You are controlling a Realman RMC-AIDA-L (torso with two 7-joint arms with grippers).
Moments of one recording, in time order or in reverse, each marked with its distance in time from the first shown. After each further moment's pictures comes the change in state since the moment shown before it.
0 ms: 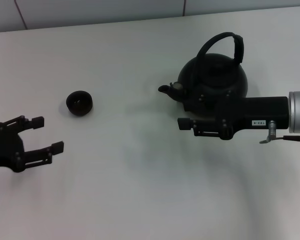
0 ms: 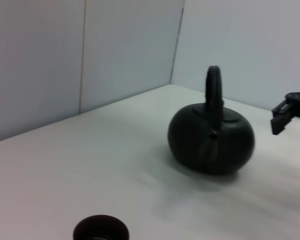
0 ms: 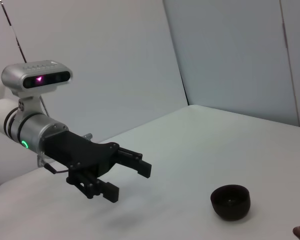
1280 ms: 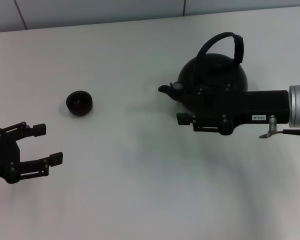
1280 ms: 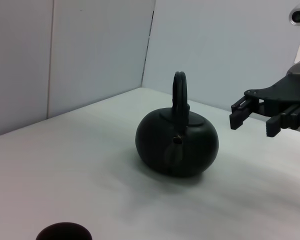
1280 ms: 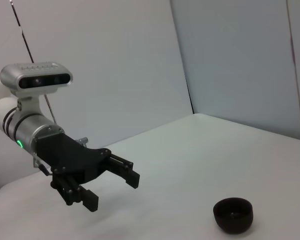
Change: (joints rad) left arm 0.005 0.026 0.010 0.013 -0.004 0.101 -0.012; right arm 0.019 -0.001 0.026 0.001 -0.005 -0.024 -0.027
